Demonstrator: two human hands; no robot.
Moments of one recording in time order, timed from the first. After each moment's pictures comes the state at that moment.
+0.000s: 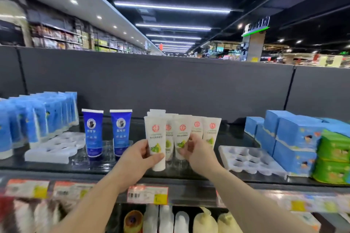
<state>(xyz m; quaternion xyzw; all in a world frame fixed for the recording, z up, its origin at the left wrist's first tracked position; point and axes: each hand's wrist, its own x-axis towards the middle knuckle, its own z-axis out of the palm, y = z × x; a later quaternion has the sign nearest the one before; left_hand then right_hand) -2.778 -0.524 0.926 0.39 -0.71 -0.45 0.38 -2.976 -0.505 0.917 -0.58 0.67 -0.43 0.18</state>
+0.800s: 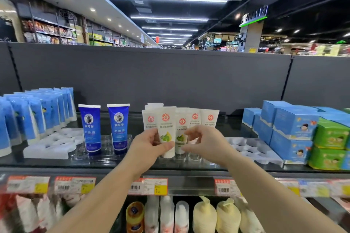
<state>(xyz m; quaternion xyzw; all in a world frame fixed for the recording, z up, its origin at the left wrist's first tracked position) -2.799 -0.522 0.934 0.35 -0.71 -0.46 0.41 -2.989 -0.472 0.951 -0.63 0.69 -0.34 0.14</state>
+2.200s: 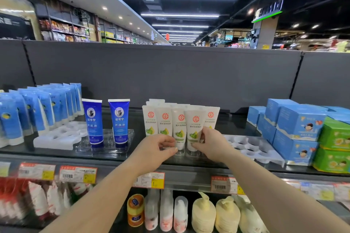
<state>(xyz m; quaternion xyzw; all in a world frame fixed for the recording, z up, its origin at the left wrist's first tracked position) -2.815 -0.522 0.920 0.40 -0.82 -0.30 0.29 -3.021 -0.491 0.928 -0.61 0.73 -0.28 0.14</state>
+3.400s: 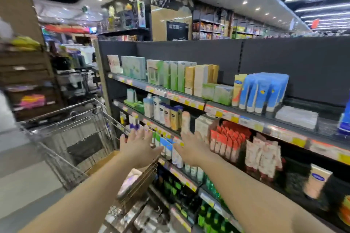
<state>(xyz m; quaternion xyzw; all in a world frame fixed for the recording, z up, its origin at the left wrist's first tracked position) -2.193 -0.319 0.888 0.83 -0.55 -0.02 0.02 -2.357 -0.406 0.881 -0.87 0.47 -0.05 0.12</state>
